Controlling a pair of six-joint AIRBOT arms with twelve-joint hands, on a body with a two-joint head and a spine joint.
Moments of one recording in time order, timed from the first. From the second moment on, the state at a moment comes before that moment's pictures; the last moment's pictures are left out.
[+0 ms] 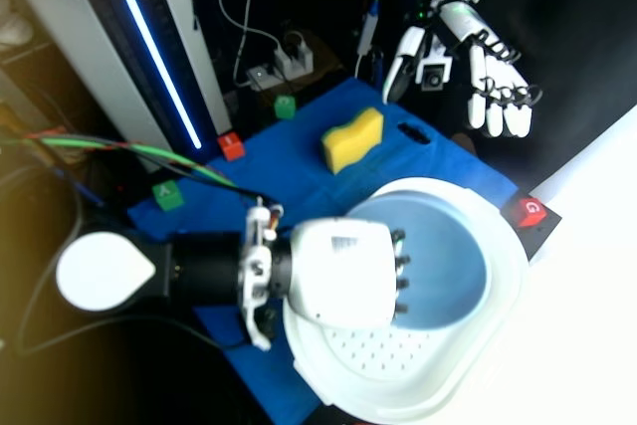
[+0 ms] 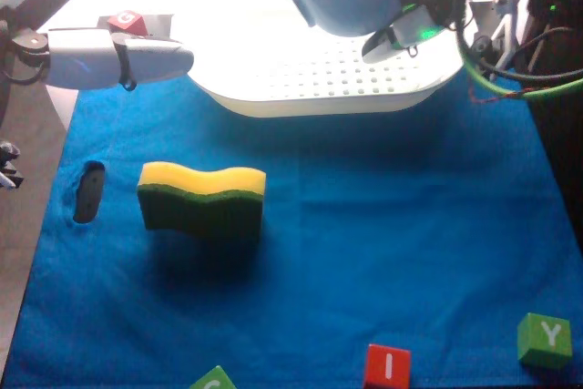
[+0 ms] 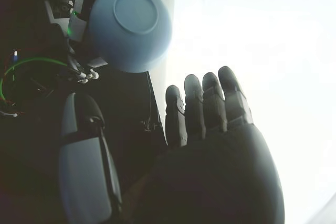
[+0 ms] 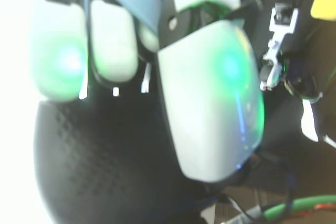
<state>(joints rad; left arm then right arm) 0.77 -1.01 1.32 -0.05 -0.93 0.60 -0.42 -1.52 2.00 -1.03 0.72 0.31</state>
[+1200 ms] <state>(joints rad) 0.85 -0.94 1.24 -0.10 -1.04 0.59 -0.47 -1.18 1.50 -1.38 0.90 0.31</state>
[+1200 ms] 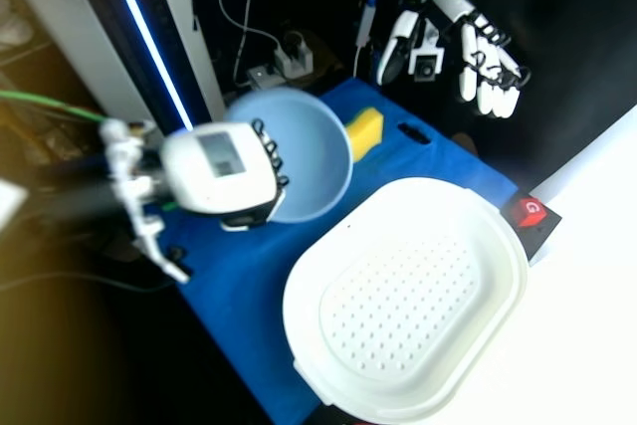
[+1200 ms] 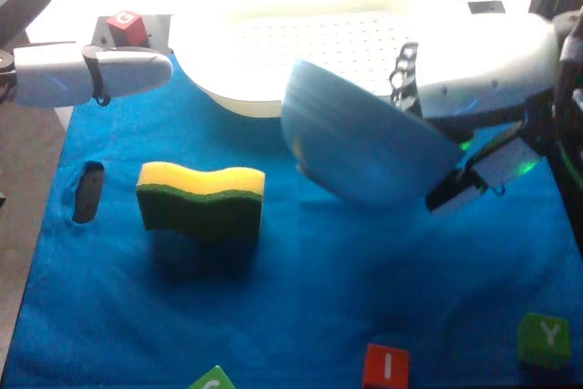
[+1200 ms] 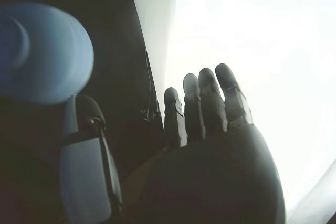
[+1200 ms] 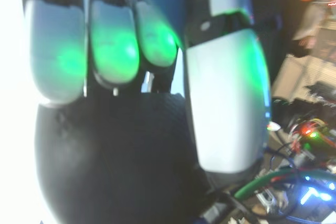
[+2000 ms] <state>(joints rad) 0.86 -0.94 1.24 -0.11 -1.06 0.59 -0.50 -1.16 1.51 -1.36 0.81 0.31</state>
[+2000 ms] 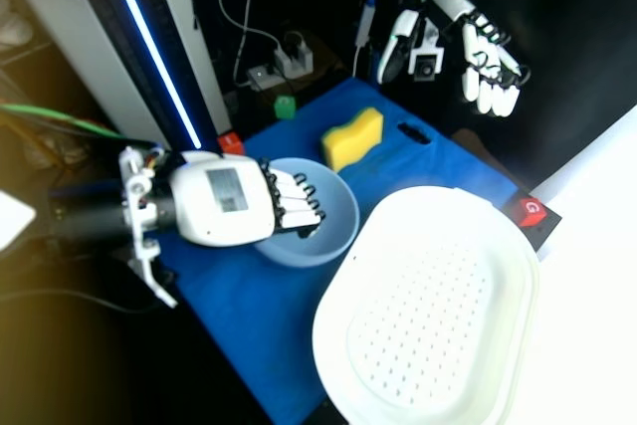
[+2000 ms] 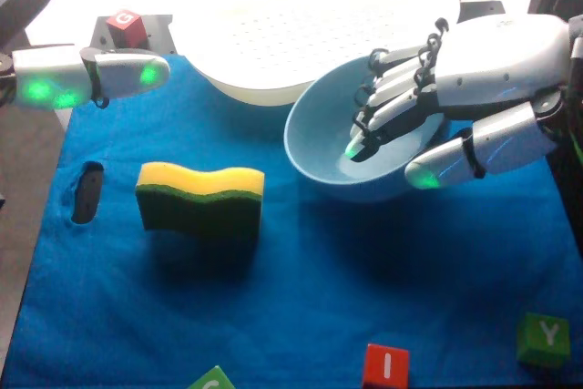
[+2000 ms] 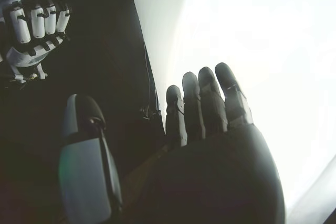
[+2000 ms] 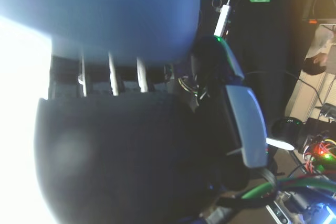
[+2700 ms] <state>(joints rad) 0.94 -0.92 1.18 -0.13 -1.17 0.59 -0.73 -0.96 1.38 -0.64 1.07 0.04</state>
